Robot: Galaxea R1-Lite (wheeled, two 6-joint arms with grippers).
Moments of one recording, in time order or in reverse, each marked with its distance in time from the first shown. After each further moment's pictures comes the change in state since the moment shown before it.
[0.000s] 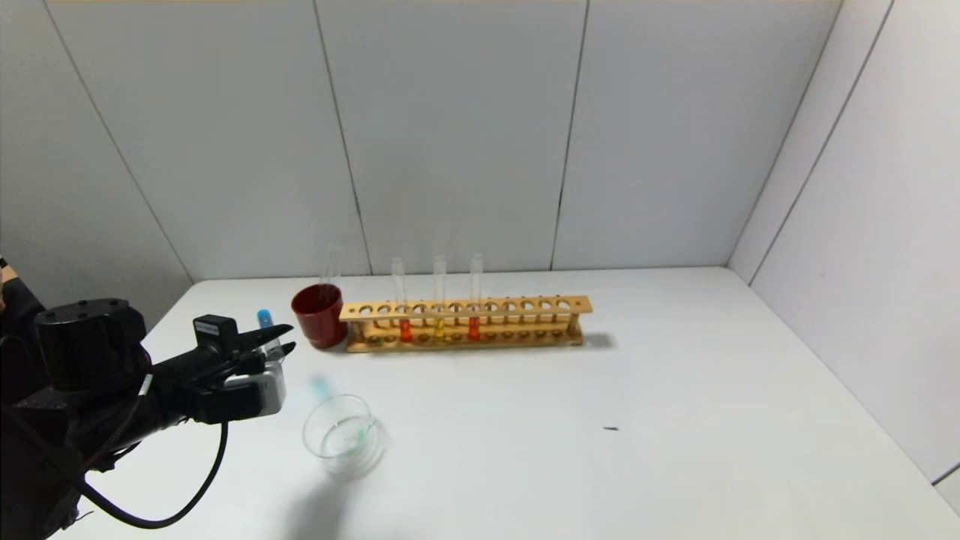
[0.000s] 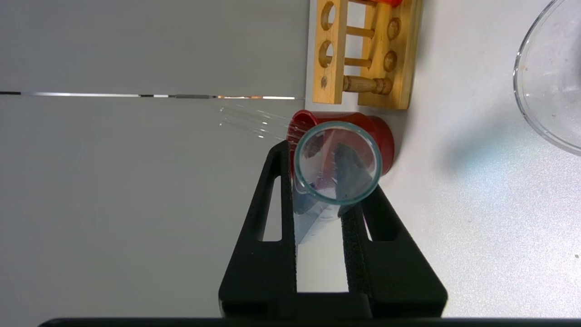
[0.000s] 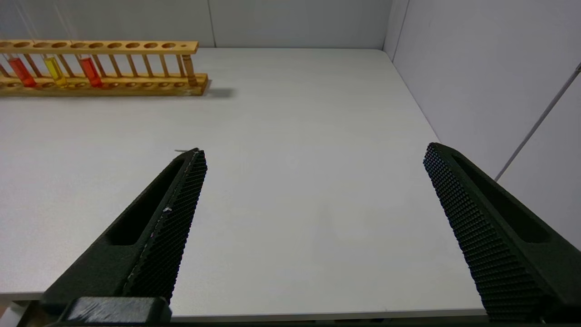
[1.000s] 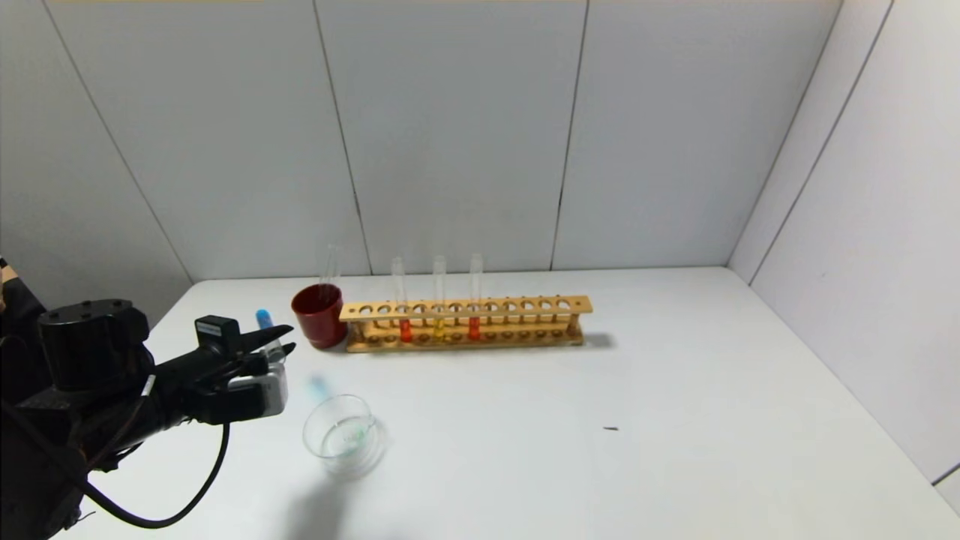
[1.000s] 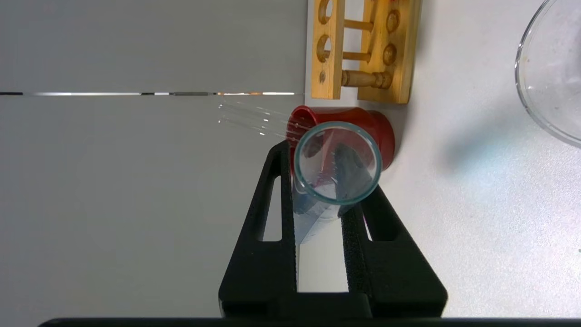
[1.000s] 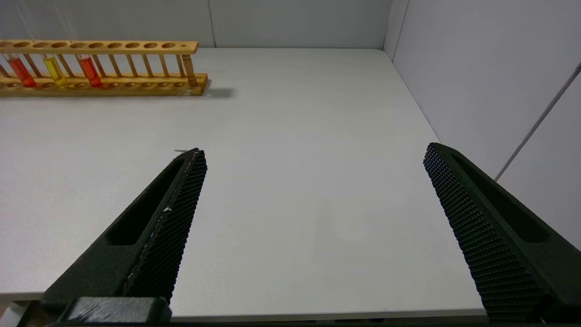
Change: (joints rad) left arm -0.009 0.005 0.000 0.000 0.021 0.015; right arm 0.000 0.000 0.000 0.000 0.000 0.000
